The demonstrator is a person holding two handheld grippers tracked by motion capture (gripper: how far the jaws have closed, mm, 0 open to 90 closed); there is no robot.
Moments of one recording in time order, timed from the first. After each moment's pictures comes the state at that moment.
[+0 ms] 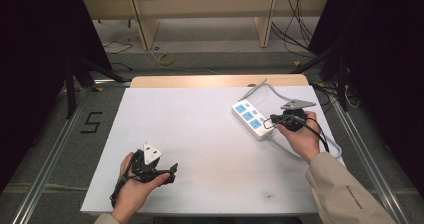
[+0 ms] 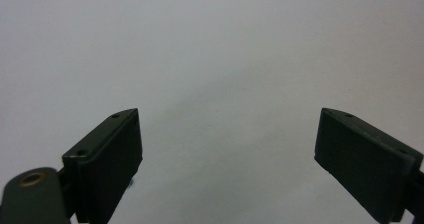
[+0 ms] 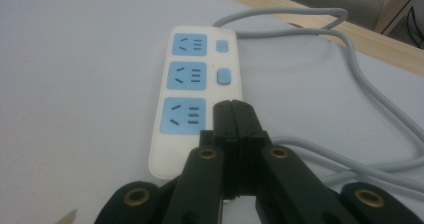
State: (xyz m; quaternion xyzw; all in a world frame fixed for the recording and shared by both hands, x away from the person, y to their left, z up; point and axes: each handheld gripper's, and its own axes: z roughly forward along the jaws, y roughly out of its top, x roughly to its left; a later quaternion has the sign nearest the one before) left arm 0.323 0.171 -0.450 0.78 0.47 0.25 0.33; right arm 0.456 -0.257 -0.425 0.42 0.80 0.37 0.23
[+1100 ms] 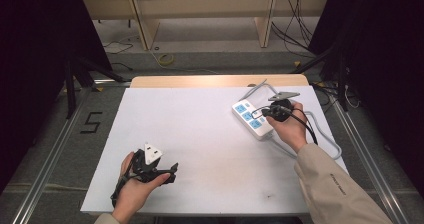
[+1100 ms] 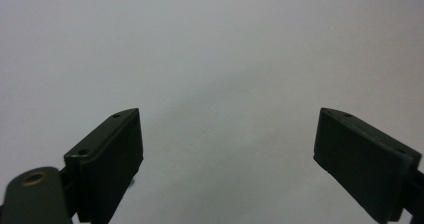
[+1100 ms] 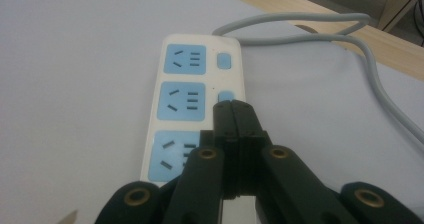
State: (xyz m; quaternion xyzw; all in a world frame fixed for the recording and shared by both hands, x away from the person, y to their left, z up) left arm 0.323 0.169 -0.449 0.78 0.46 0.25 0.33; right arm 0.493 -0.232 -0.431 0.42 0.81 0.34 0.23
